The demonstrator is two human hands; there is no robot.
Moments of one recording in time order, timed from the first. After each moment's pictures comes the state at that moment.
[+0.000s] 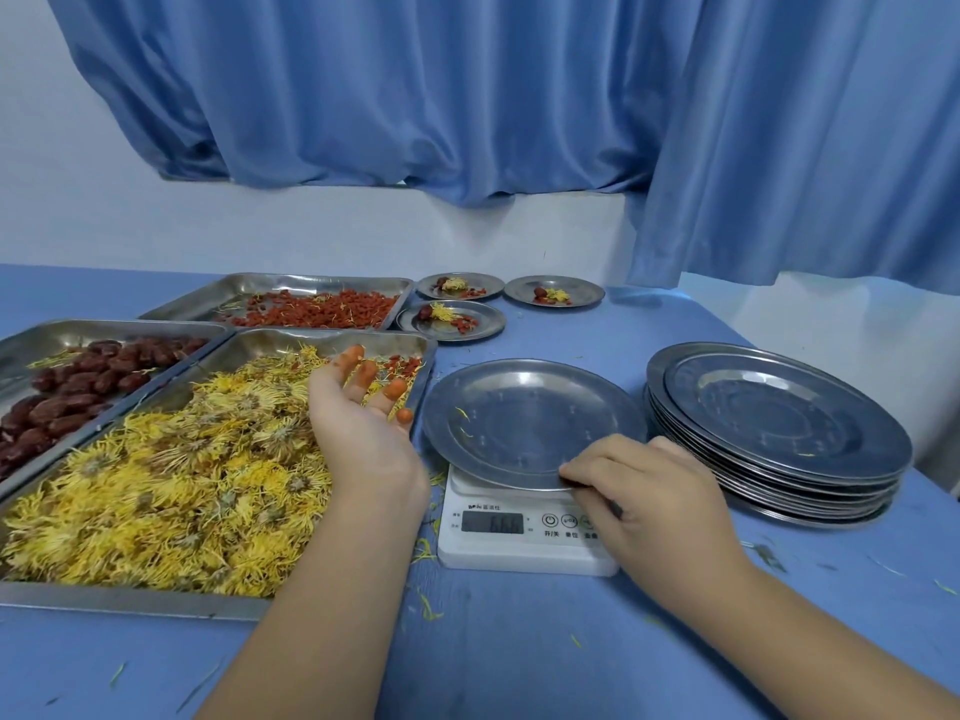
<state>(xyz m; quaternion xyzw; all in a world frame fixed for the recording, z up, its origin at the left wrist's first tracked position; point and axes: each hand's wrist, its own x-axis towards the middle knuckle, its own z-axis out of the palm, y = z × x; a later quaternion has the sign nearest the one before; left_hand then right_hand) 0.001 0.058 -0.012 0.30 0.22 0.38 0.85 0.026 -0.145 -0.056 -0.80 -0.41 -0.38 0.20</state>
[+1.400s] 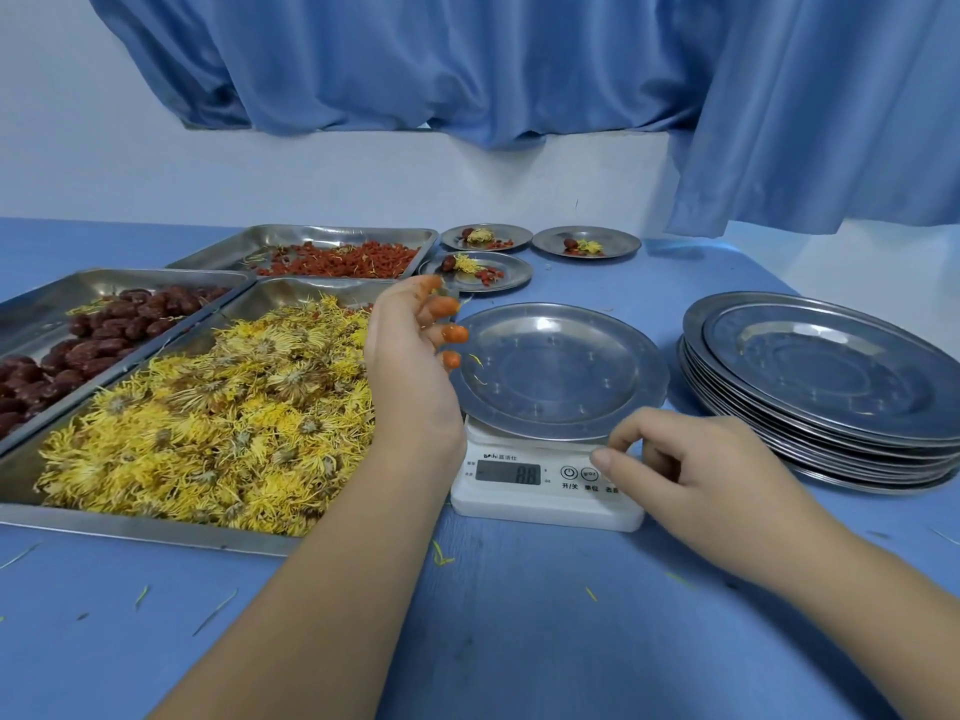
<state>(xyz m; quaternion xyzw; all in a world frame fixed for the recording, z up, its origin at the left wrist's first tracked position) 0.009 0.046 -0.021 0.45 0.12 0.37 0.80 0.017 -0.165 -0.045 -0.89 -0.34 -0.08 0.30</state>
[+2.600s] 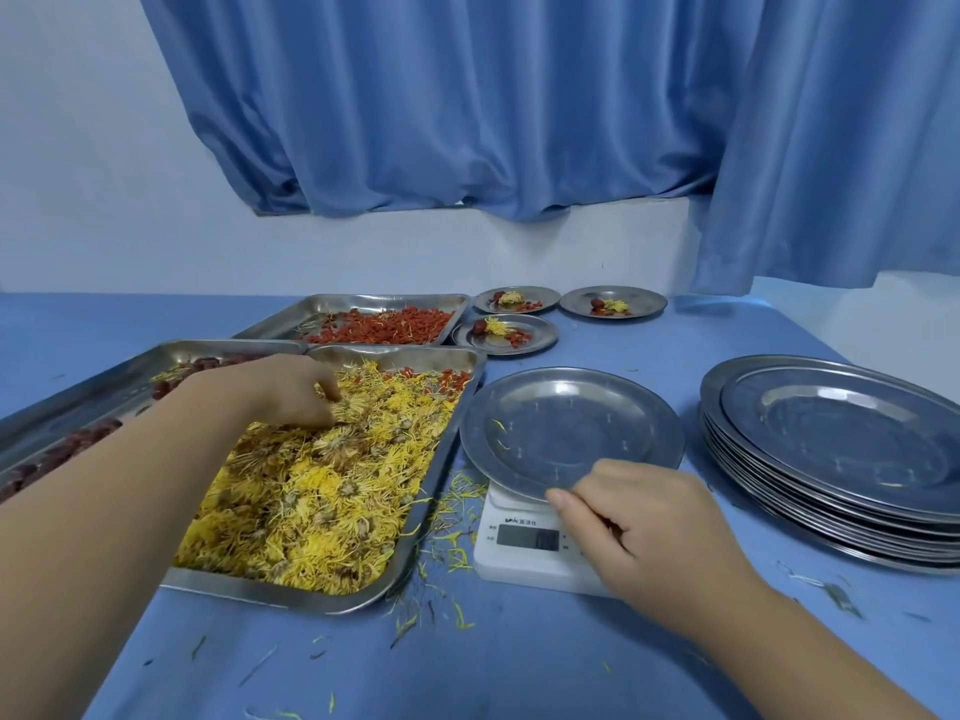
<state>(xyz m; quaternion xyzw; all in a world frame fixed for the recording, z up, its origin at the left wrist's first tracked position) 0.005 0.243 0.022 0.98 0.19 -0.05 -0.01 0.021 -0.123 -0.048 -0.79 -0.45 -0.32 0.28</state>
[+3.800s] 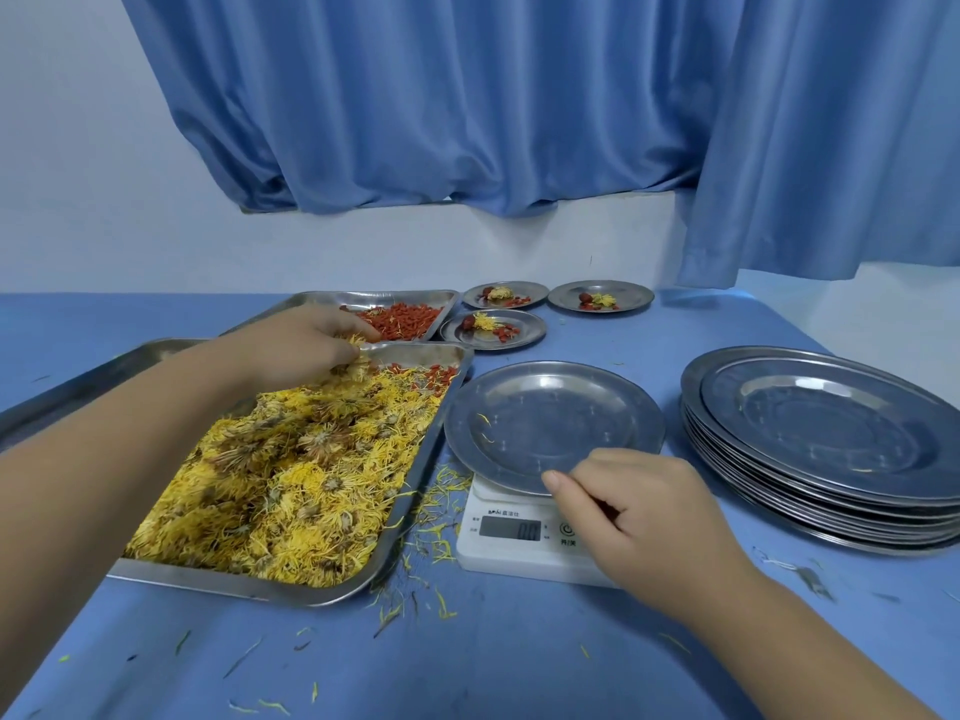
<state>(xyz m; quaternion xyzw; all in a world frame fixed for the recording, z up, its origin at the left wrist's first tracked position) -0.004 0.190 0.057 0.97 0.12 0.09 0.20 0.019 -0.131 -0.043 -0.79 -0.43 -0.31 0.30</state>
